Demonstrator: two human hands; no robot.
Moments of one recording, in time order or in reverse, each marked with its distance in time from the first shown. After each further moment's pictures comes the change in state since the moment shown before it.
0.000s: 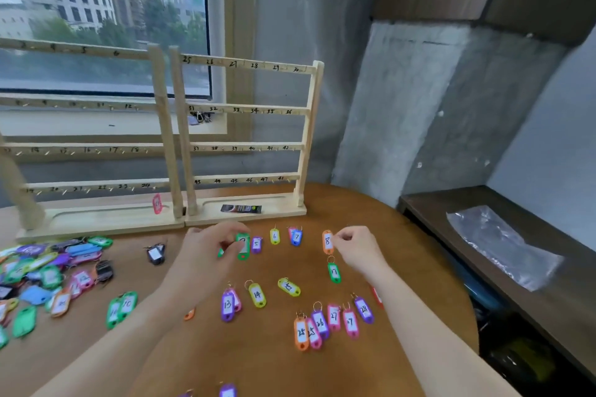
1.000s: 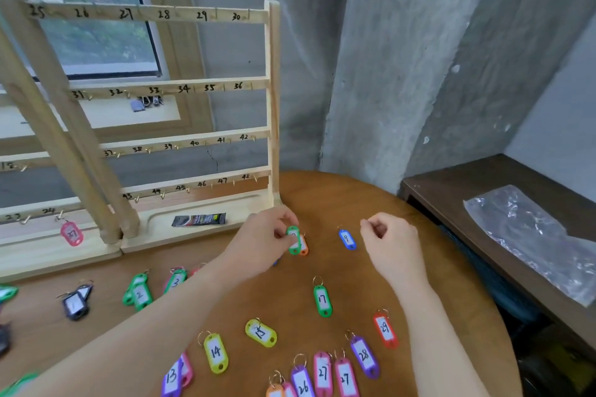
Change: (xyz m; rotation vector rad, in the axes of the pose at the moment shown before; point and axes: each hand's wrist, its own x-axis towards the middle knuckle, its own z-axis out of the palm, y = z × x) left_hand 0.136 0.008 0.148 -0.052 -0.400 -0.068; right_hand 0.062 0.056 -0.034 -0.121 0.329 -0.095
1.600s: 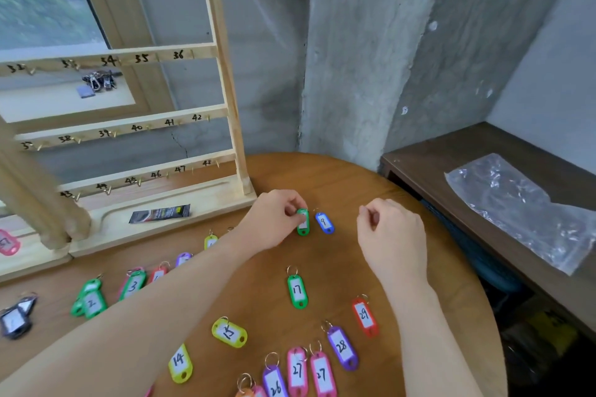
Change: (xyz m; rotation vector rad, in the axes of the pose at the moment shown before) left_hand 0.058 0.010 0.058 0.068 -0.090 0.000; right_hand -0.009 0.021 -0.010 -0.214 0.138 -0.043
